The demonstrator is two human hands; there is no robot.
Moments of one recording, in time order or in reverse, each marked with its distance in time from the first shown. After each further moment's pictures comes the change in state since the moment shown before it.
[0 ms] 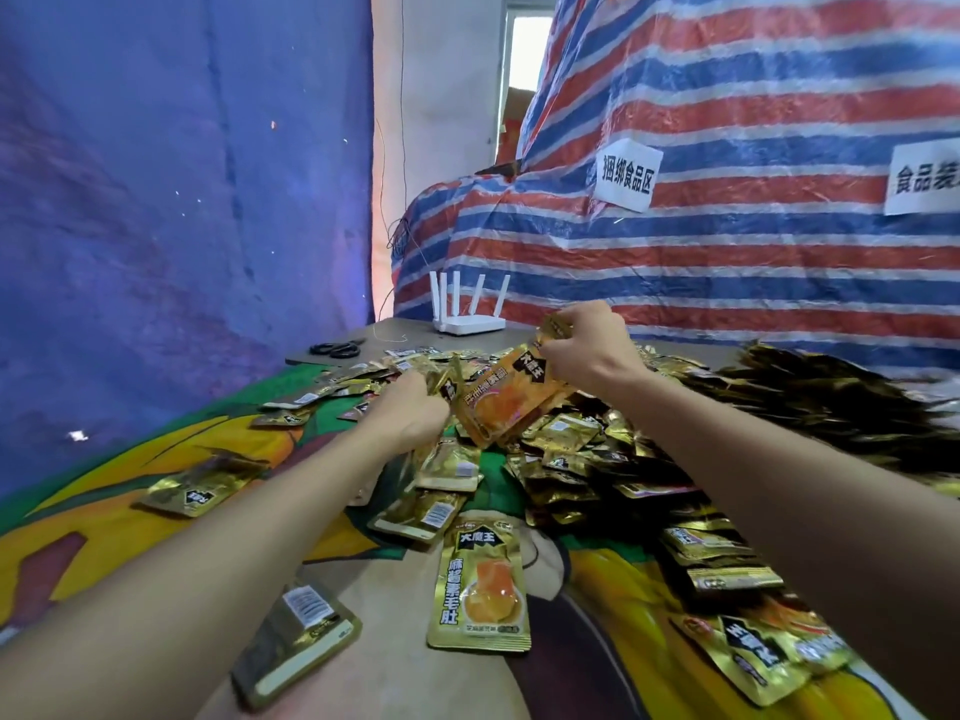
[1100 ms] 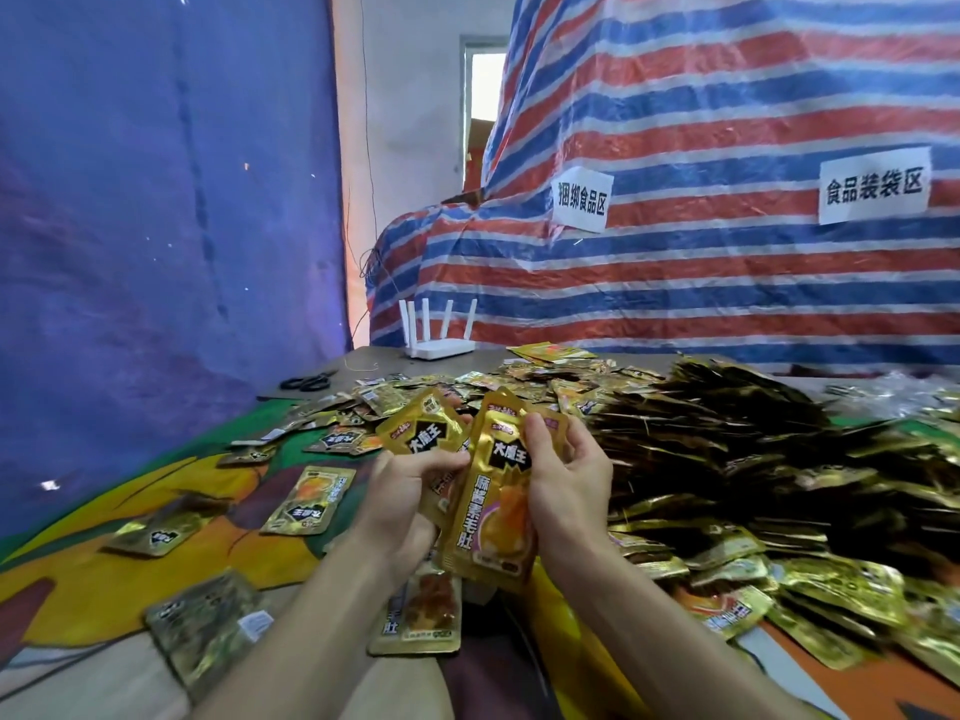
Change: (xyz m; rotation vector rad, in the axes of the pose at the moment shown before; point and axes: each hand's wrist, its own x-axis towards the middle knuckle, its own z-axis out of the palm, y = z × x) left_hand -0.101 0.044 0.028 -1.360 -0.216 -0.100; right_hand -0.120 0.020 0.018 0.998 0.332 0.228
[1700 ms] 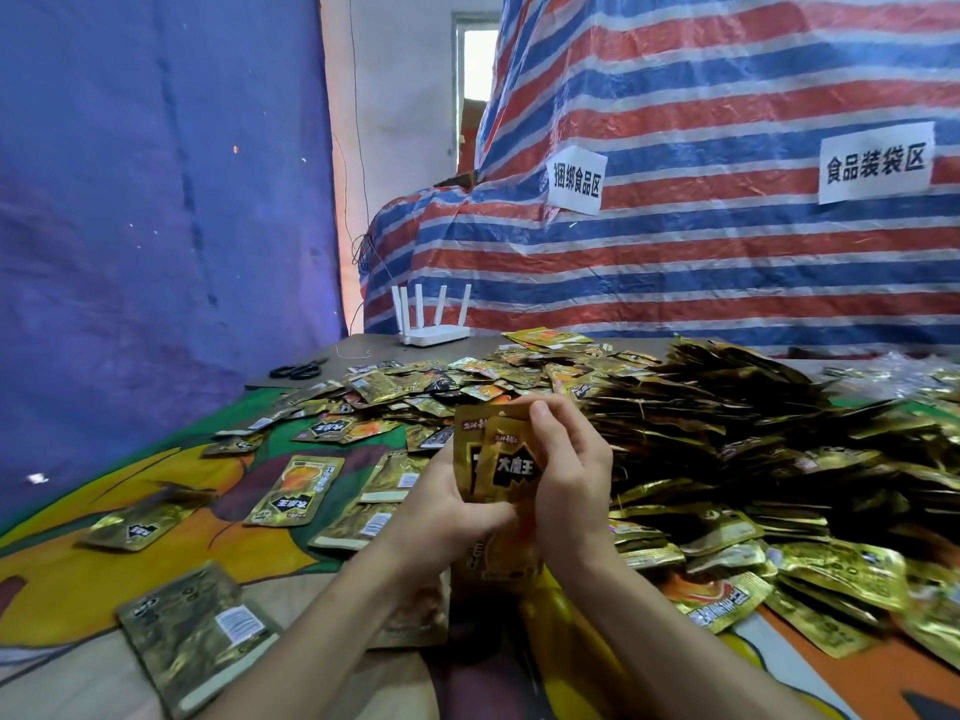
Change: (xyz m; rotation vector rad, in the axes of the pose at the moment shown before) left_hand -0.011 -0.025 0.013 0.545 -0.333 0.231; right_hand -0.008 -0.005 -0.011 0.063 -0.133 -0.261
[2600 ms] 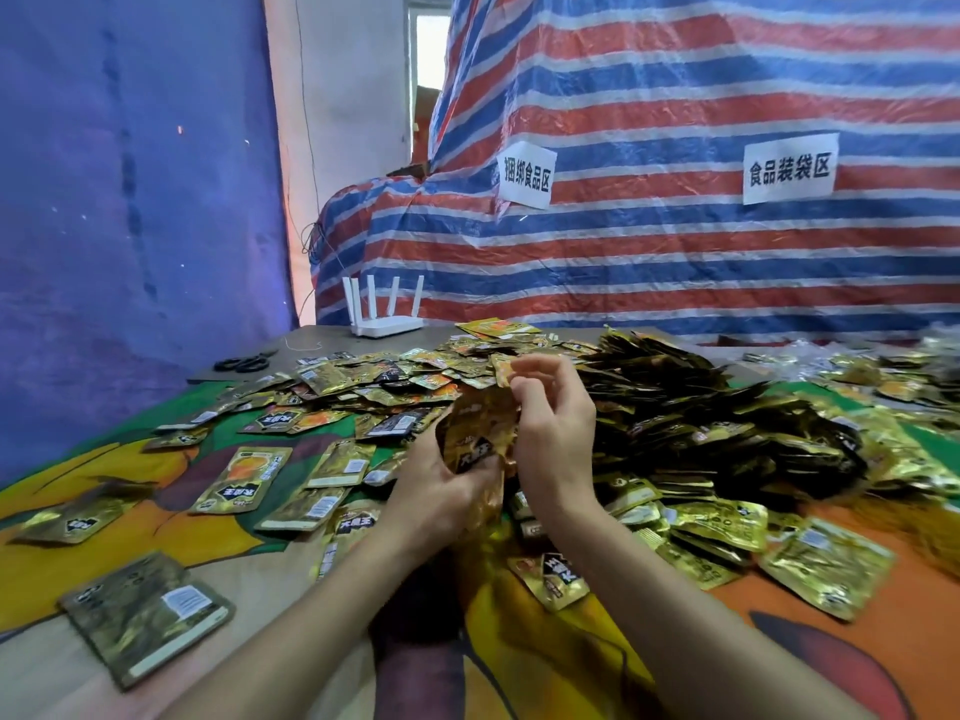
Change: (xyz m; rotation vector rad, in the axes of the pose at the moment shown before) left_hand 0.006 -0.005 0.040 0.125 0.109 0.120; right_hand 0.013 -0.038 -0.033 -0.251 0.097 -0.027
